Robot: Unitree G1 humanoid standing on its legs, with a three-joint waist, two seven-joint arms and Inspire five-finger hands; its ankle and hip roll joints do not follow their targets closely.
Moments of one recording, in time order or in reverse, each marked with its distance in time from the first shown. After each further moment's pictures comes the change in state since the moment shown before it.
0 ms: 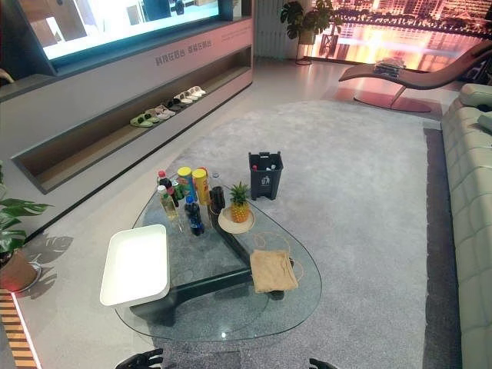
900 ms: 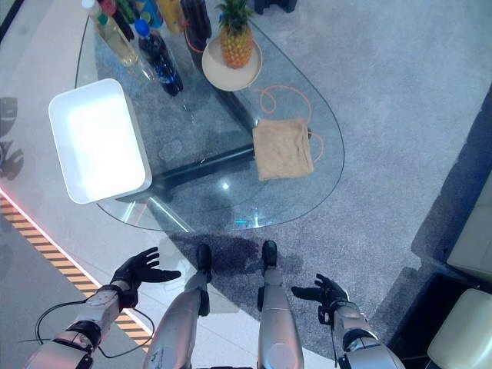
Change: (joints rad) left arm -0.390 0.087 -0.005 -0.081 -0.215 -0.046 0.062; right arm -0.355 -0.094 -0.017 -0.052 0.205 -0.045 -0.070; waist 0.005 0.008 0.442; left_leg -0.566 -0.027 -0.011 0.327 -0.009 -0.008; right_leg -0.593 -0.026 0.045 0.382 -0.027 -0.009
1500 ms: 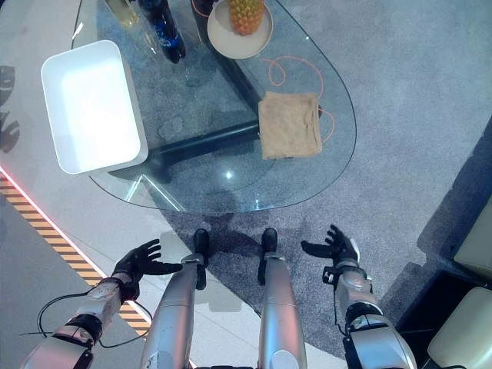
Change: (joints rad) left arm -0.018 0.014 -0.002 -0.060 -0.032 0.014 0.004; right arm -0.091 -0.101 -0.012 -0.225 0.084 -0.152 -0.124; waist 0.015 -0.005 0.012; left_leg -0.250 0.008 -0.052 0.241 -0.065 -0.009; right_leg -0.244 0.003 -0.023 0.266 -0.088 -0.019
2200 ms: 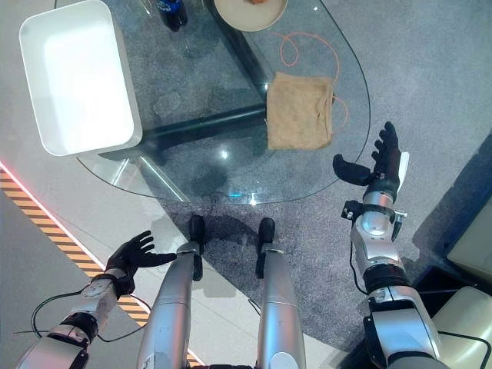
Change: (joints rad) left arm 0.004 0.017 -0.002 -0.009 -0.145 -0.046 0.013; right arm -0.128 -0.103 -0.001 -0.385 -0.168 -0.077 -0.351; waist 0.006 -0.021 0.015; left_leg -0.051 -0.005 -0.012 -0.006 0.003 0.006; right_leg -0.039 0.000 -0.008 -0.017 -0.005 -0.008
